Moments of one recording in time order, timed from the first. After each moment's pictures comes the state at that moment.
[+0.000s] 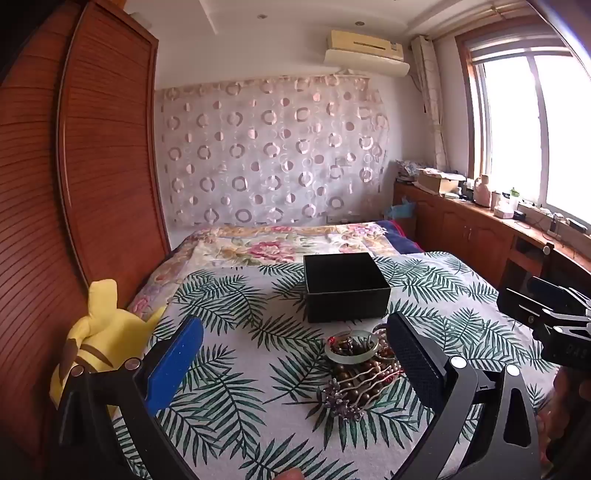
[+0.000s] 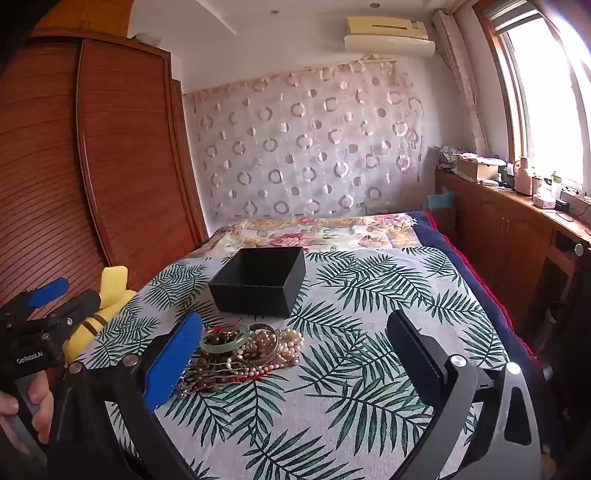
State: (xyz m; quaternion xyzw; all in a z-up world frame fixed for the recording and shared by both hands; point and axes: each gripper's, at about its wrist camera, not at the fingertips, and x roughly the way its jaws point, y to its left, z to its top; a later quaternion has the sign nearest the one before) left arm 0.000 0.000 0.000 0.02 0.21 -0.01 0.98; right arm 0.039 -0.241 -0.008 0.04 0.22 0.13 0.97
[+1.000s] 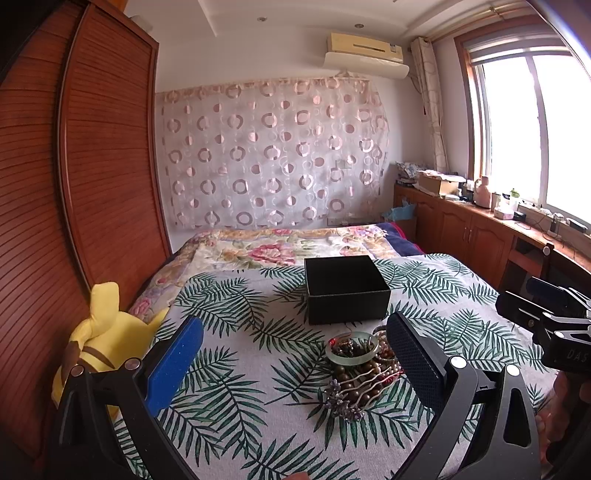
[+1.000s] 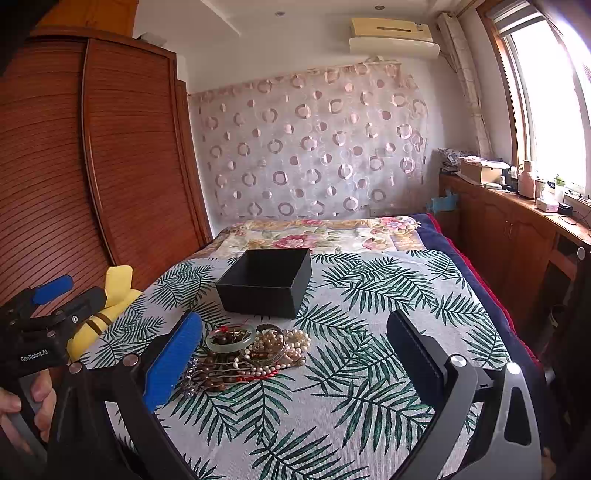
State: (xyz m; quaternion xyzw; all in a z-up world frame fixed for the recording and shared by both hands) left arm 0.001 0.001 0.000 0.02 0.20 -0.01 0.98; right arm 0.035 -0.236 -0.004 0.04 0.22 0.13 0.97
